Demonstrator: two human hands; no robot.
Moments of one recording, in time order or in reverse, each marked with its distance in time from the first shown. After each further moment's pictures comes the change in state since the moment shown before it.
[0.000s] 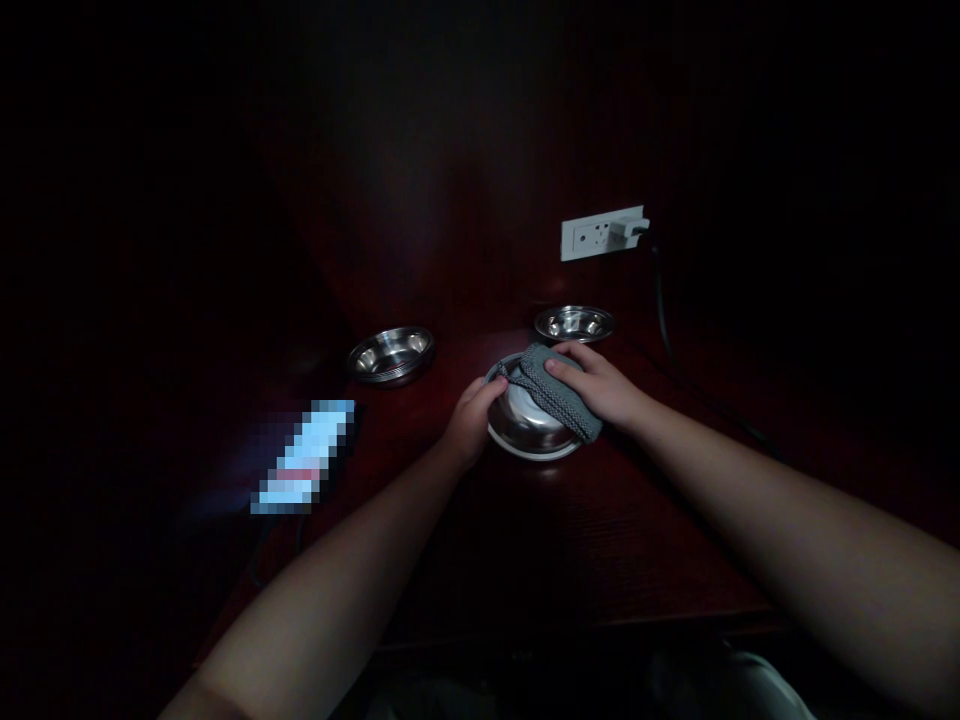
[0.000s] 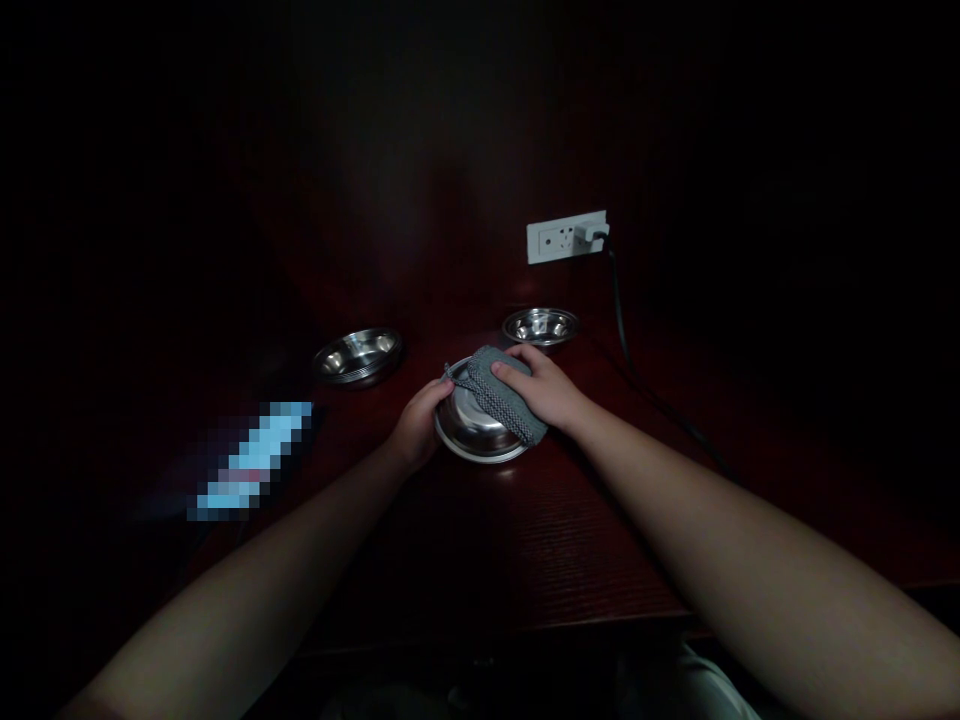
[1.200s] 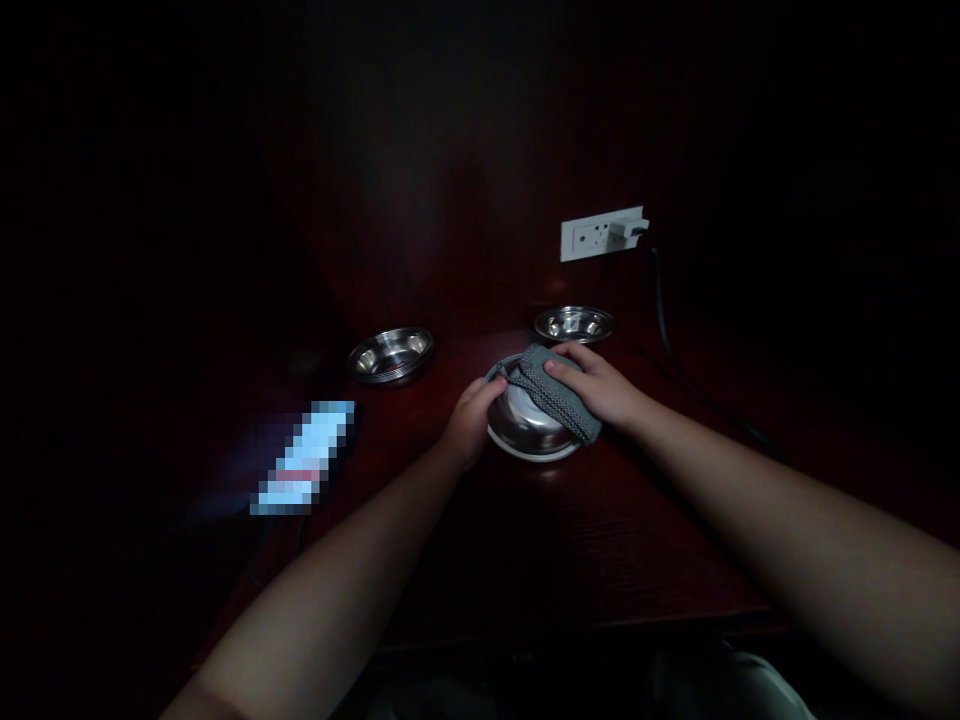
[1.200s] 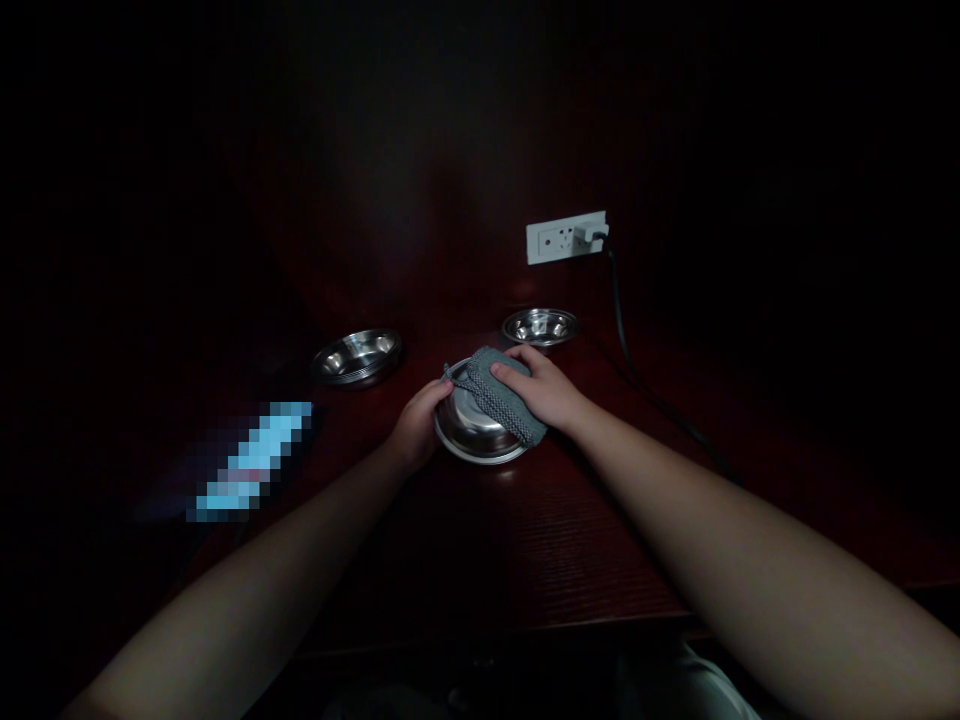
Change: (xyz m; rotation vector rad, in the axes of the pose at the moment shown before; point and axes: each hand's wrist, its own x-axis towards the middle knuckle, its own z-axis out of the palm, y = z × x) left_hand 0.000 0.002 0.001 0.017 0.014 -0.004; right_hand -0.001 -0.001 0.001 0.026 -0.006 0.014
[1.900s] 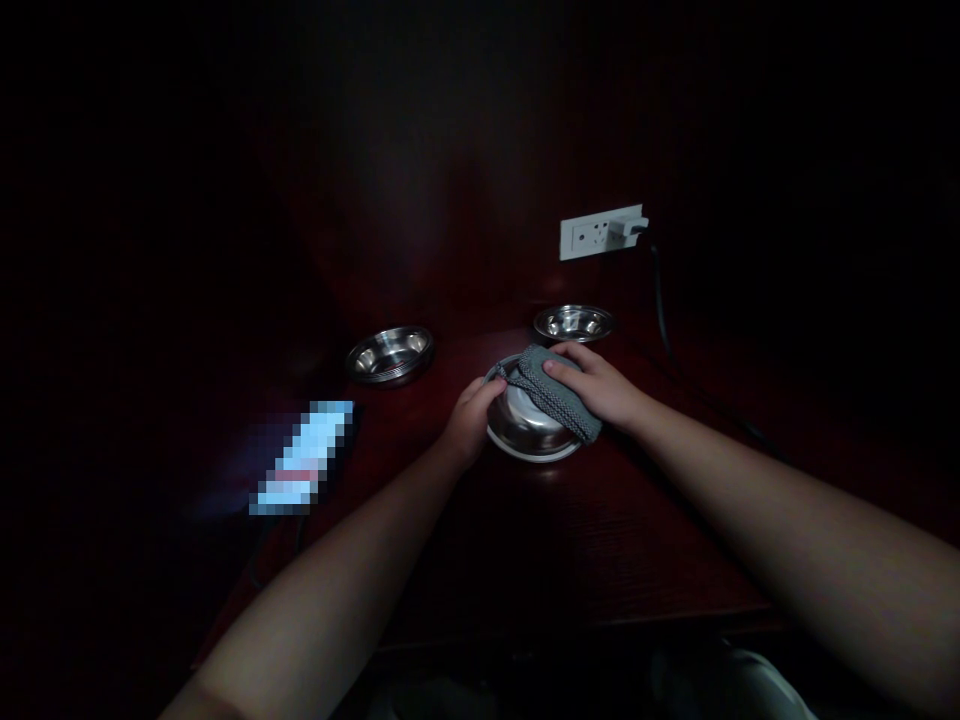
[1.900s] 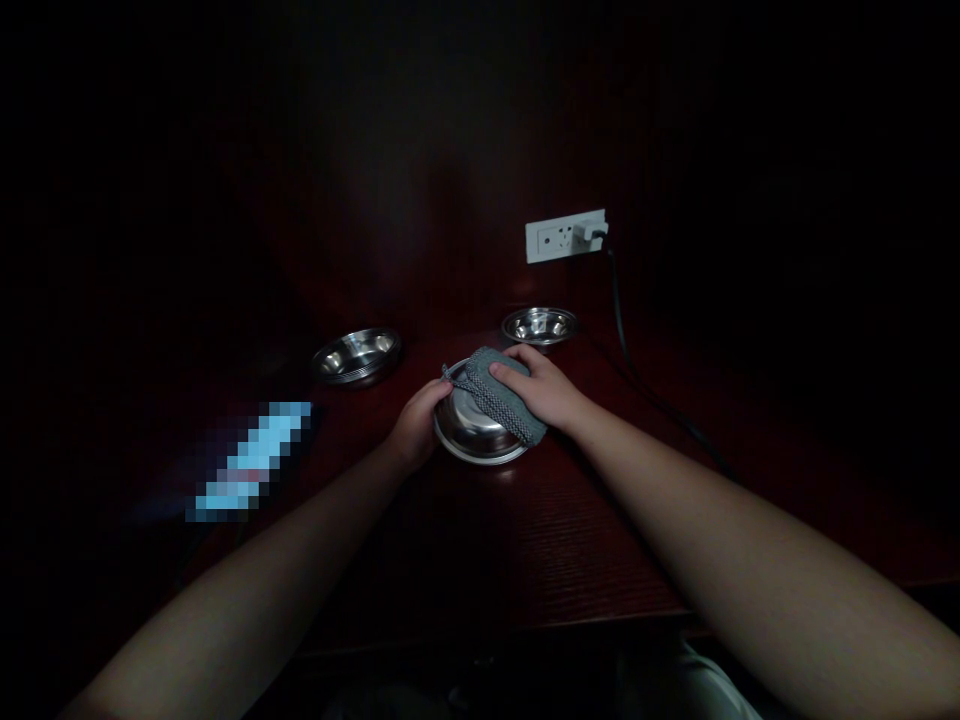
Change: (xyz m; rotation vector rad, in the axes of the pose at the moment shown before) left_hand 0.001 -0.002 -0.001 0.002 -0.008 0.003; right_hand 0.000 0.000 -0.001 -0.028 -0.012 -0.007
